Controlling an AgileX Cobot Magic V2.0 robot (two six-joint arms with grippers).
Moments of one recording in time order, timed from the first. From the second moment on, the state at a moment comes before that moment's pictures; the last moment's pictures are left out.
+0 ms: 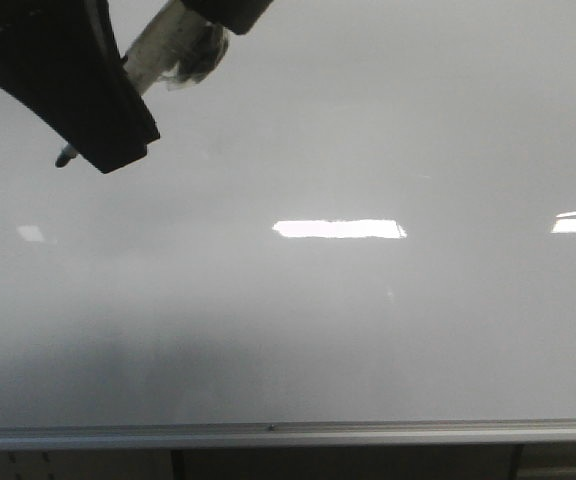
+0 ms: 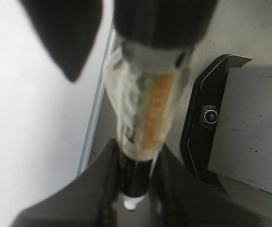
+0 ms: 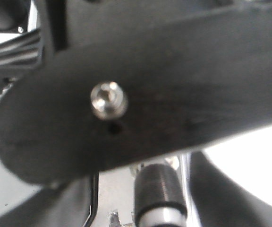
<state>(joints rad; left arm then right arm) -0.68 1.37 -1.19 -0.24 1.06 0.75 0.67 1.47 -1.43 0.50 1.08 -0.94</state>
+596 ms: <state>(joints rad) -0.68 1.36 -1.19 -0.24 1.02 0.76 0.67 1.47 -1.43 0.48 1.07 -0.92</state>
